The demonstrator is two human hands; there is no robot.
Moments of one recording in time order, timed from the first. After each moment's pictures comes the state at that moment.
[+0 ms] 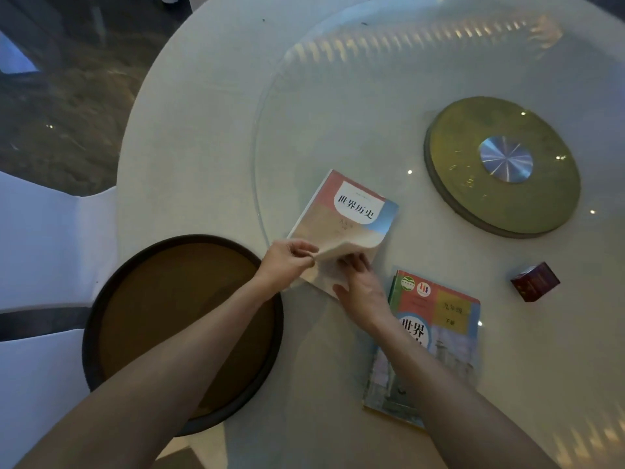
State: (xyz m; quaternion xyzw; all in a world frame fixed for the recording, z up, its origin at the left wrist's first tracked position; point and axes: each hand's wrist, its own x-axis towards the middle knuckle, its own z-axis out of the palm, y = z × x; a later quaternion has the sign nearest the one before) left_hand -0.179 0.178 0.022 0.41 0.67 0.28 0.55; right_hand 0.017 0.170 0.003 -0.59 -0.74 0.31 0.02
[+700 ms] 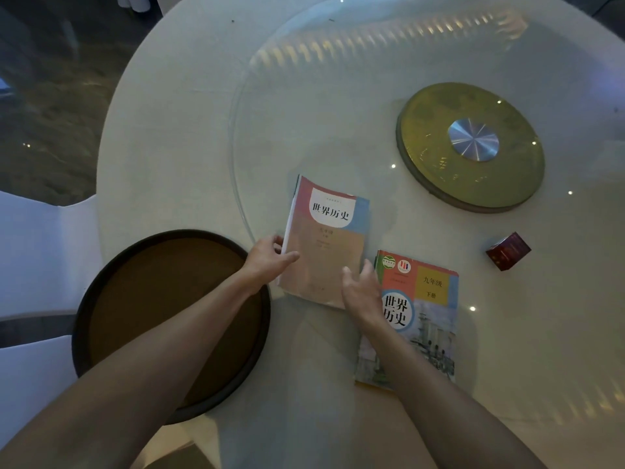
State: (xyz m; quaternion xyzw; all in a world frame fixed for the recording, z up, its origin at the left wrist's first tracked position) left_hand -0.167 0.162 0.027 0.40 0.71 0.20 0.54; right_hand 0.031 0.127 0.015 -0.76 -0.44 0.45 0.17
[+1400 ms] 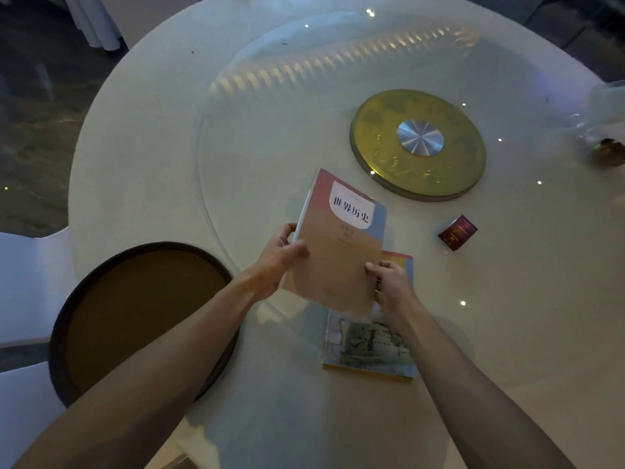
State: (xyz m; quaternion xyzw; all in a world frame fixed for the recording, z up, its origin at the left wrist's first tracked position) left_hand -0.083 0.140 0.095 0.33 0.53 0.34 0.70; right_hand 0.147 0.115 0.062 -0.69 -0.18 0.60 0.37
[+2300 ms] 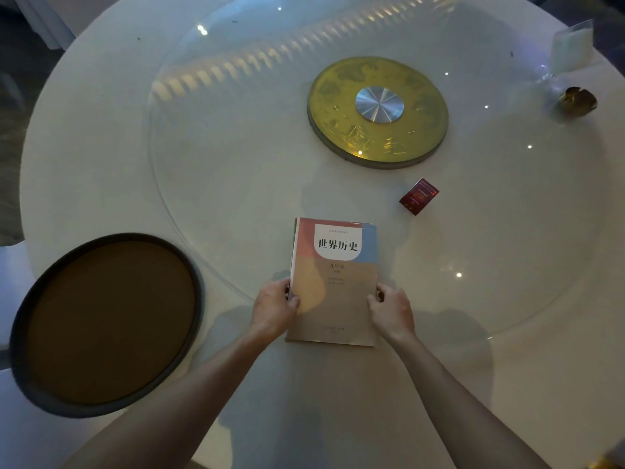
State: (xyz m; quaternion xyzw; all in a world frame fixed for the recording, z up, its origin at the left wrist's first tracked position) left_hand 0.005 0.039 0.013 0.59 0.70 0.09 0.40; right_hand 0.241 0.011 0.004 -0.82 -0.43 0.35 0.14
